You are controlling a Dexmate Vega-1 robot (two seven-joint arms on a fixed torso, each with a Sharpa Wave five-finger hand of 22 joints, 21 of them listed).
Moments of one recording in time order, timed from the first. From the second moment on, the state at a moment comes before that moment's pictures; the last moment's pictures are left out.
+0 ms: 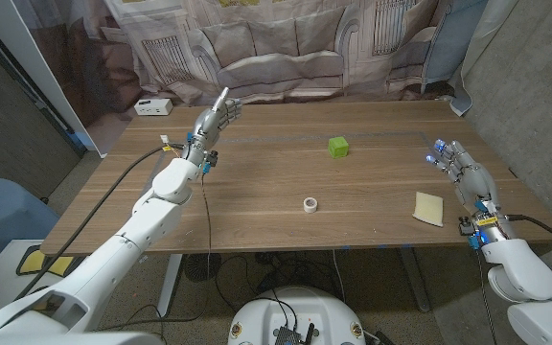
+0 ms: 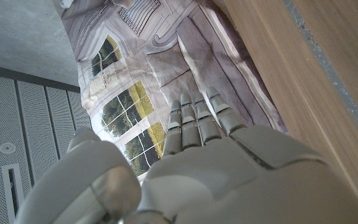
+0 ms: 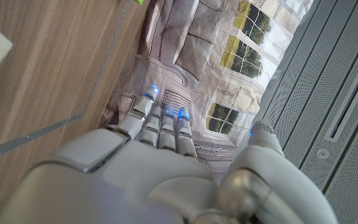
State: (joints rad) left arm 0.87 0.57 0.35 -1.52 -0.49 -0.35 0.07; left_hand 0.32 0.04 0.00 0.02 0.21 0.39 0.13 0.20 0.18 0.41 0.08 0.26 0.20 0.35 0.07 0.20 0.18 0.31 0.11 0.23 0.17; right arm -1.61 -0.64 0.11 -1.80 0.50 0.62 -0.09; right_hand 0.28 0.05 0.20 -0.13 0.18 0.26 0.11 0.21 0.19 0.23 0.13 0.22 0.19 0.14 0.07 0.23 0.21 0.37 -0.01 0.20 0.17
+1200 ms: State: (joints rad) left arm 0.85 0.56 0.37 -1.48 -0.49 -0.37 0.04; left_hand 0.33 0.04 0.01 0.01 0.20 0.39 0.13 0.20 0.18 0.41 0.08 0.25 0.20 0.36 0.07 0.20 0.18 0.32 0.11 0.23 0.17; right arm -1.75 -0.50 0.22 -1.89 0.24 0.59 -0.21; right_hand 0.30 0.06 0.21 -0.14 0.18 0.29 0.11 0.21 0.19 0.27 0.13 0.22 0.19 0.18 0.07 0.23 0.21 0.41 0.00 0.21 0.17
